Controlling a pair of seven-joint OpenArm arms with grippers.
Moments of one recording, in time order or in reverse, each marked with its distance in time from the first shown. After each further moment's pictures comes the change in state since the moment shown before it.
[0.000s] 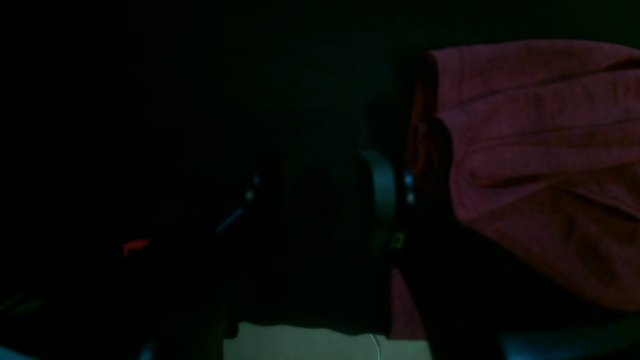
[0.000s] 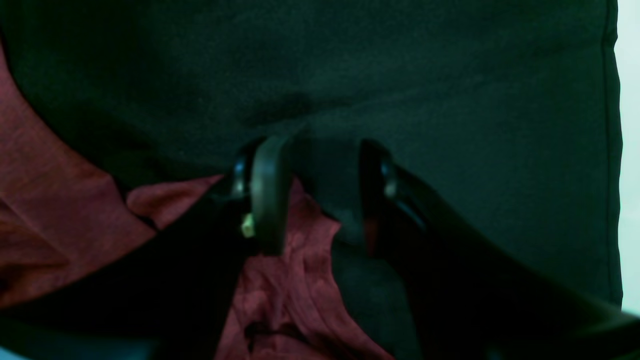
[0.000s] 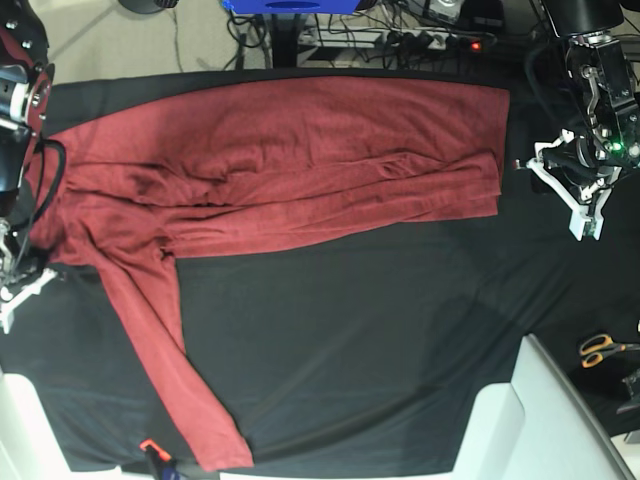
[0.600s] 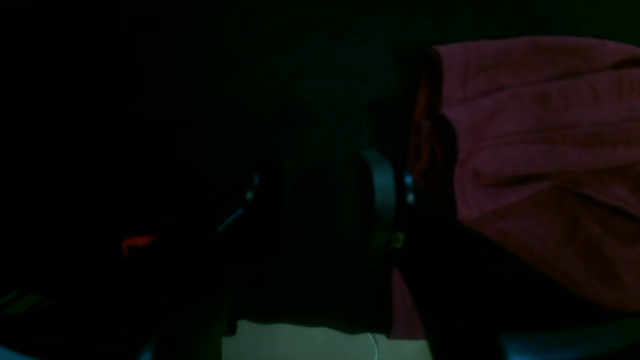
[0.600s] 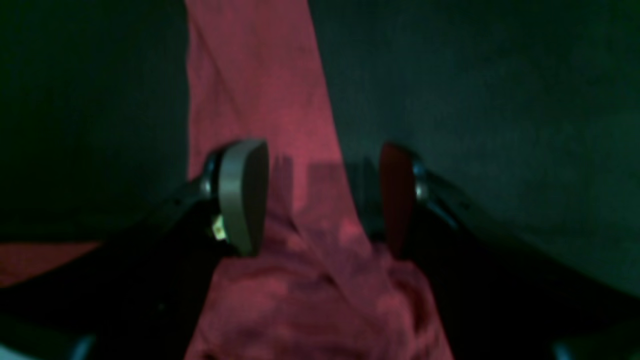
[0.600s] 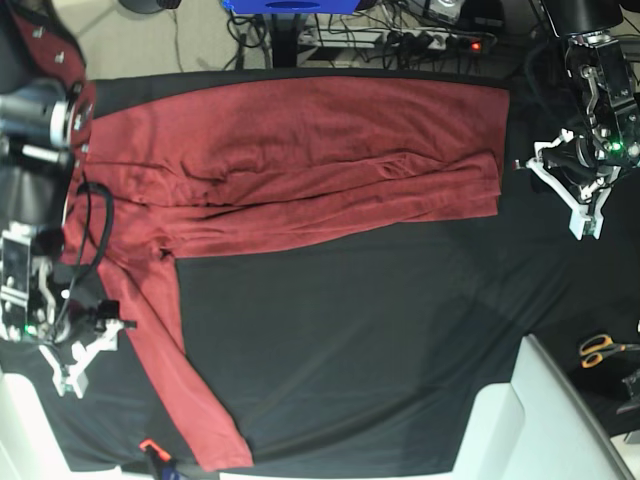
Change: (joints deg) left arm 0.1 0.1 0.1 -0.1 0.0 0.0 0.2; right arm 7.0 -8.6 -4.1 5.3 2.6 10.2 -8.9
